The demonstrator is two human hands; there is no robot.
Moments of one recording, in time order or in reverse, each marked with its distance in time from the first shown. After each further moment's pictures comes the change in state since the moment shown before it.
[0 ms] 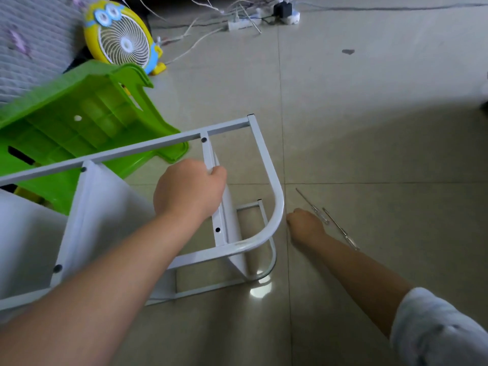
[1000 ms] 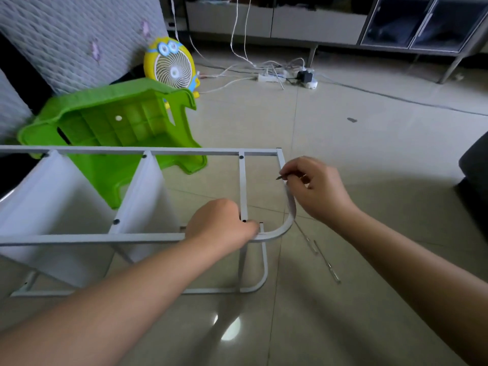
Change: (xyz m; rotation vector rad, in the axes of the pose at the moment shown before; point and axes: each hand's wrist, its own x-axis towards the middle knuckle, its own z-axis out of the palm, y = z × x) left_hand -0.063 -0.013 -0.016 -0.084 -0.221 0.017; right_hand -0.114 -0.081 -0.207 0.535 0.548 -0.408
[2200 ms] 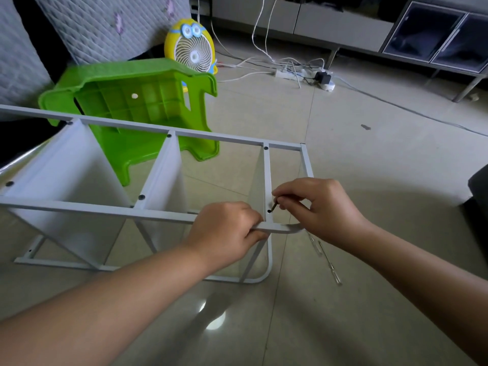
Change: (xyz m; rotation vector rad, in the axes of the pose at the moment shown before) left_hand -0.012 -0.050 0.020 0.052 0.427 0.631; right_hand -0.022 -0.023 0.013 -0.066 -0.245 -0.352
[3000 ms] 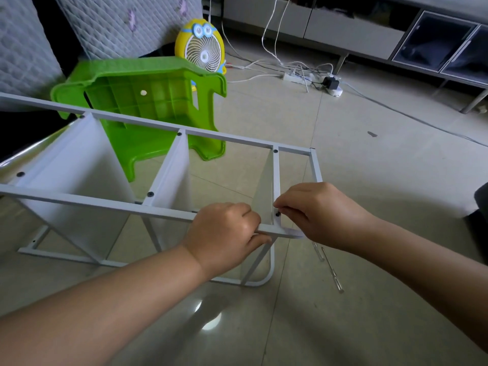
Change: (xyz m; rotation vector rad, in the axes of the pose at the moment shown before) left_hand -0.012 -0.009 0.003 0.112 0.188 0.102; right_hand 0.013 -0.006 -0.002 -0.330 -0.196 -0.290
